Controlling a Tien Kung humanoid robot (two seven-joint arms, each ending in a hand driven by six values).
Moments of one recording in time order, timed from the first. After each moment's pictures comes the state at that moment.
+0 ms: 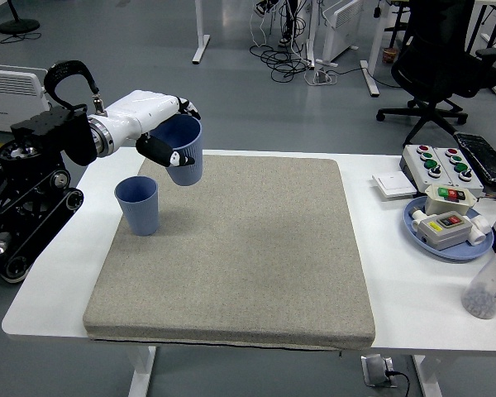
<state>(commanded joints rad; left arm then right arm) -0.99 0.42 -1.05 -1.14 2.10 -0.41 0.05 0.15 -0.19 0.18 0.22 -0.41 -0.11 -0.19</state>
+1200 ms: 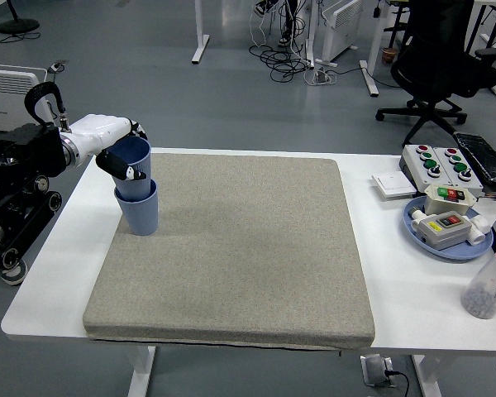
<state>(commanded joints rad) -1.00 0.41 -1.01 -0.82 2.16 -0.35 0.00 0.15 -0.19 0.19 0.22 -0.43 -0.11 -0.19</state>
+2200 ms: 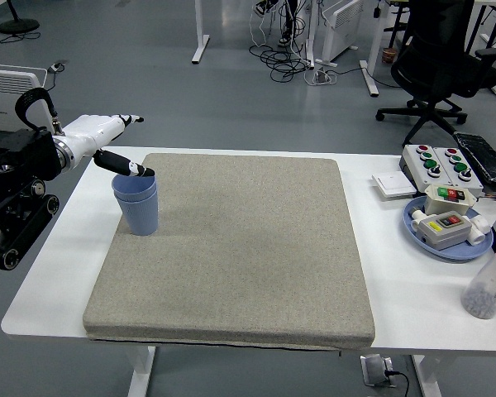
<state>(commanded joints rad) -0.99 0.40 -1.03 -0.78 2.13 -0.25 -0.04 0.15 -0.19 0.19 0.22 -0.42 -0.11 -0.19</state>
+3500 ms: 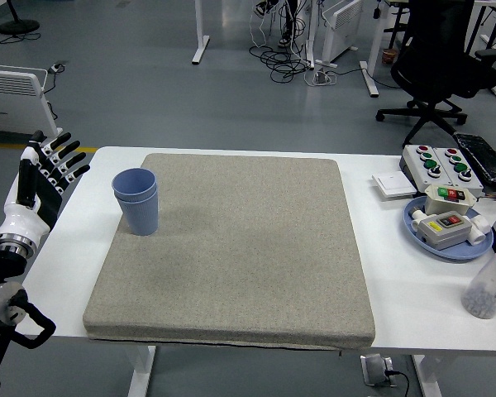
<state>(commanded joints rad) -0.32 0.25 -1.48 -1.24 0.74 0.07 -0.08 0.16 -0.19 0.16 0.22 -0.38 -0.12 -0.17</state>
